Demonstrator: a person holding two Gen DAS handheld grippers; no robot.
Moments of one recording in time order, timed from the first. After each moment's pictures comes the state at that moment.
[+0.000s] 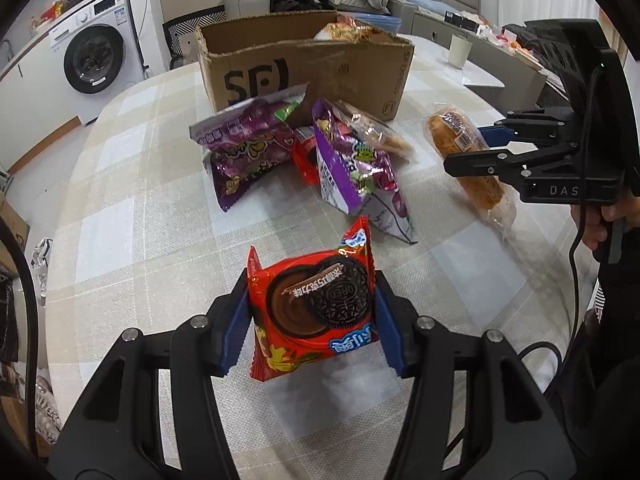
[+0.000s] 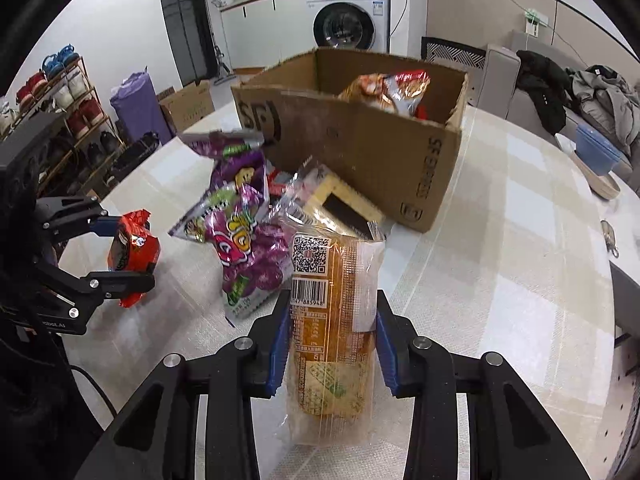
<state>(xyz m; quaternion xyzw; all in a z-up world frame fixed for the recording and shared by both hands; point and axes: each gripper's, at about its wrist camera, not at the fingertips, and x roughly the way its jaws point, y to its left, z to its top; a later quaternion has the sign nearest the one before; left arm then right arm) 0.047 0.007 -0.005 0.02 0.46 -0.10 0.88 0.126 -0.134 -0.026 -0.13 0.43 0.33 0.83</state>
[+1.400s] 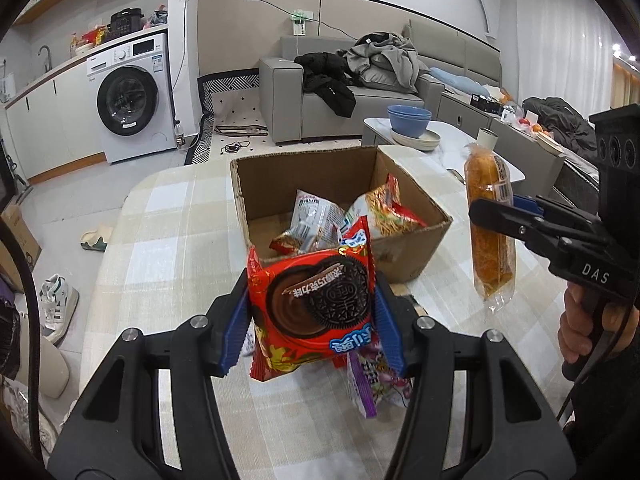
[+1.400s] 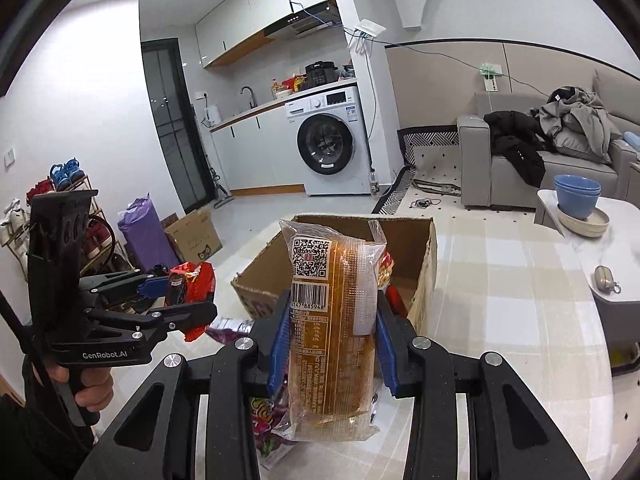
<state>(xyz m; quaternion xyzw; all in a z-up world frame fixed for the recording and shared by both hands) 0.118 0.025 0.098 -0.02 0.34 -0.05 0.94 0.166 -0.153 0.061 0.02 0.28 0.34 0.90</state>
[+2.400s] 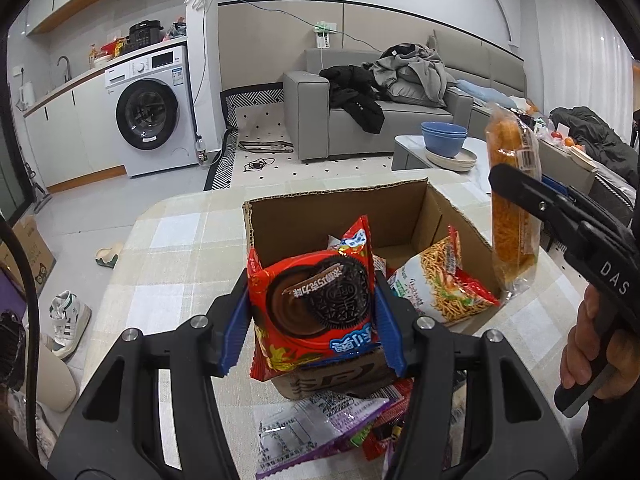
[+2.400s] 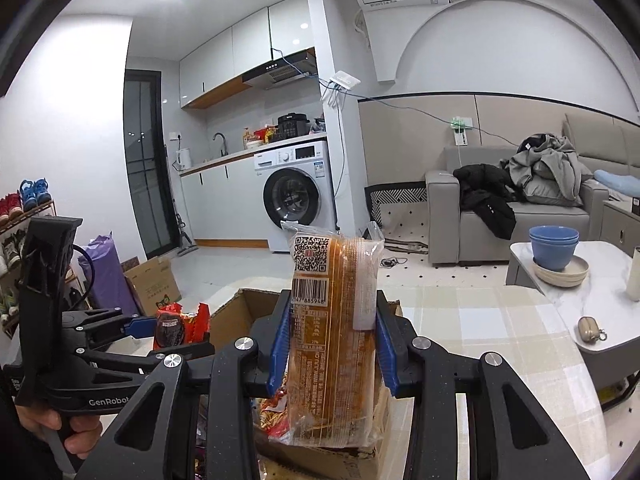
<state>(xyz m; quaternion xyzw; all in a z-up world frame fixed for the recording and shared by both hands) 0.222 0.027 0.074 -0.01 0.32 0.00 0.95 0.239 -0.129 0.057 0.02 0.18 0.27 0.95</state>
